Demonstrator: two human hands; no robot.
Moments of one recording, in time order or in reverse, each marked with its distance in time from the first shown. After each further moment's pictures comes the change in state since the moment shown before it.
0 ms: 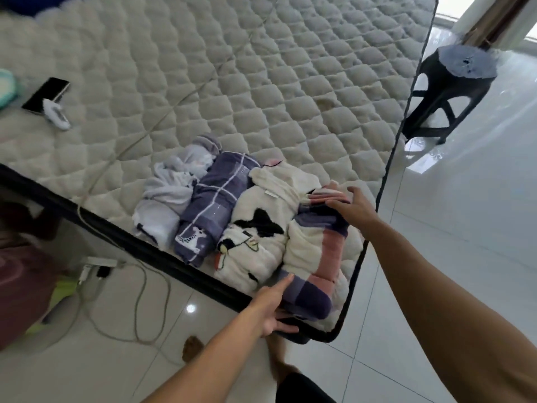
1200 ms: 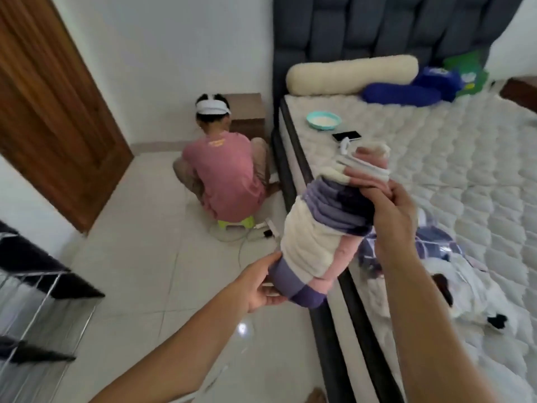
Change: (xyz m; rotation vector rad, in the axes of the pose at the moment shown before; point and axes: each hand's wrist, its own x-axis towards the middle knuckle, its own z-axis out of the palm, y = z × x) left_hand -0.221 -0.194 -0.150 -0.846 0.373 0.648; right_hand -0.344 -0.150 0.134 0.549 -0.580 -0.758
